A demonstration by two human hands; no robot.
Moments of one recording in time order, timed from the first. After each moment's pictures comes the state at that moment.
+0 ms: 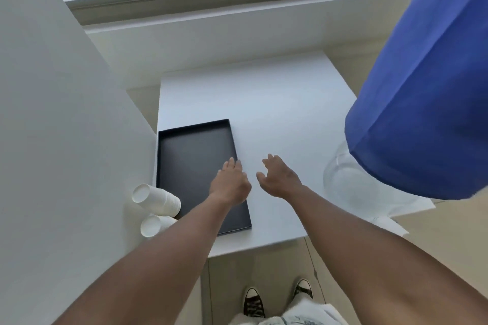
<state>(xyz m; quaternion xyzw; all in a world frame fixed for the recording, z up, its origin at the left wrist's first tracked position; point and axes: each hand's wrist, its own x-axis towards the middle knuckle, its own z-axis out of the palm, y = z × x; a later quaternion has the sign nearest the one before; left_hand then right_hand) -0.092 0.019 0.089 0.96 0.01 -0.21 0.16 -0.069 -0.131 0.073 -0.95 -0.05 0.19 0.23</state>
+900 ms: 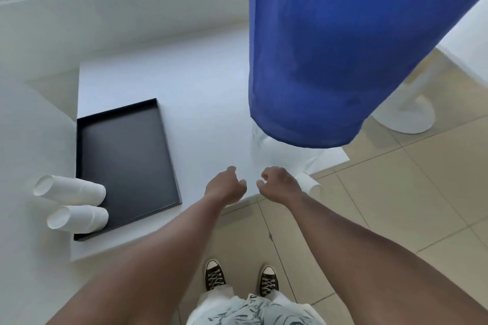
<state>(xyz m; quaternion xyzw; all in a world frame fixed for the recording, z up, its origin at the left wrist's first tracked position) -0.157 -0.168 0.055 0.93 0.01 -0.32 0.21 -0.178 -0.327 0.048 -0.94 0.08 0.21 0.25</state>
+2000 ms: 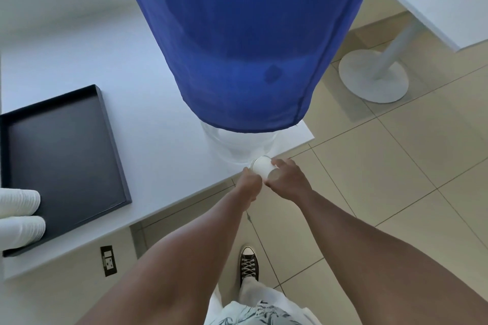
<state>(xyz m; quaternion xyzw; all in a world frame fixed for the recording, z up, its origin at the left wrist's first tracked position) -0.186 -0.338 -0.023 0.71 0.21 -0.43 0.52 -0.209 -0.461 -0.006 -0.89 0.22 0.23 0.31</state>
